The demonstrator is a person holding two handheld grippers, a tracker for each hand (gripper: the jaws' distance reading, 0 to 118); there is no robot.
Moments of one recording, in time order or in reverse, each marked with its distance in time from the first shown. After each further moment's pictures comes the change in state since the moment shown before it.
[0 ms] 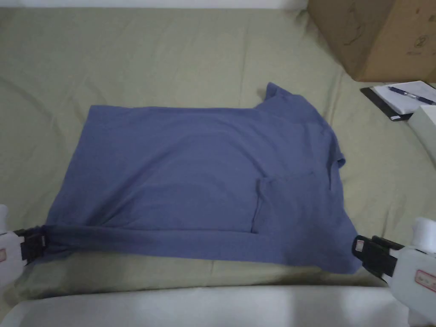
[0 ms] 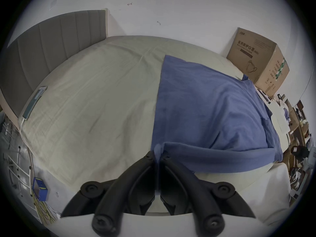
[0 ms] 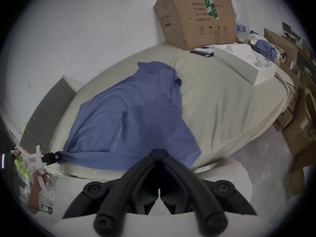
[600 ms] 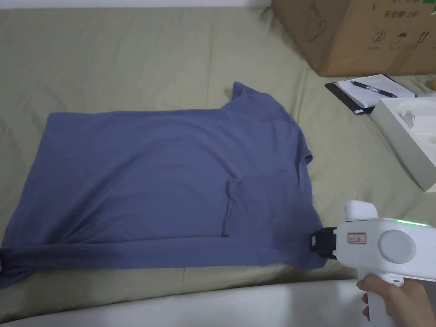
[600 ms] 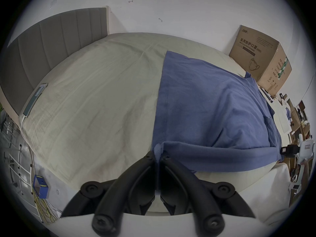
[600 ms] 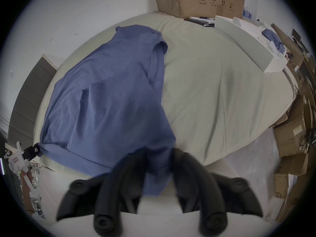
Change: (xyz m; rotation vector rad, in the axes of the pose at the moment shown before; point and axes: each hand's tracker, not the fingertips) left arm -0.001 0.000 -0.005 -0.023 0.015 0.018; right arm 0.022 0.026 -0.077 -0.260 -0.092 0.048
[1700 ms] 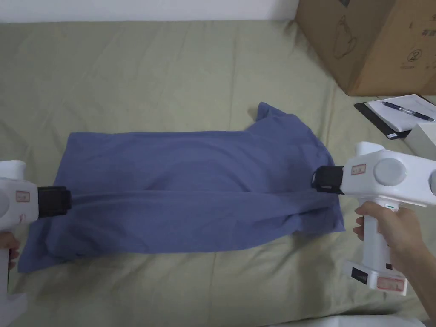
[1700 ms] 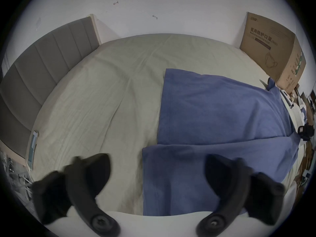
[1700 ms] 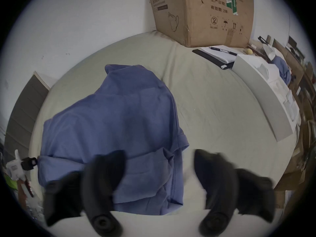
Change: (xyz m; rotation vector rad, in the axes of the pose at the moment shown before) left arm 0.030 0.138 -0.097 -0.012 0.103 -0.088; right arm -0.039 0.162 -0.053 0.136 -0.073 0.001
